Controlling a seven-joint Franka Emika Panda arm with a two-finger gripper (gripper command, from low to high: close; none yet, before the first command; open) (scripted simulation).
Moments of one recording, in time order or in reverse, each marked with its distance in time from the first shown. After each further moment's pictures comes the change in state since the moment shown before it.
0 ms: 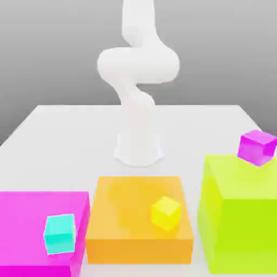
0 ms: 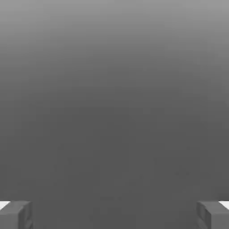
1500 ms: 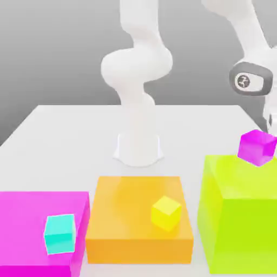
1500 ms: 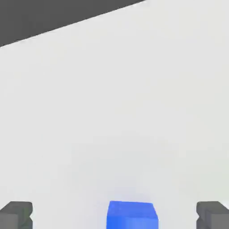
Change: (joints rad) arm 0.678 0.826 0.258 -0.414 -0.055 0.485 -0.230
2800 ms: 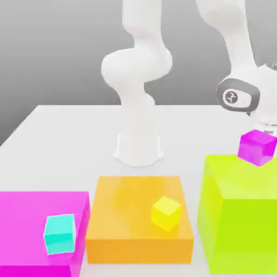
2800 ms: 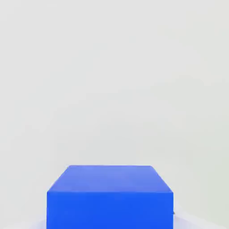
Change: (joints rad) arm 0.009 -0.023 0.004 0.052 0.123 -0.100 -0.174
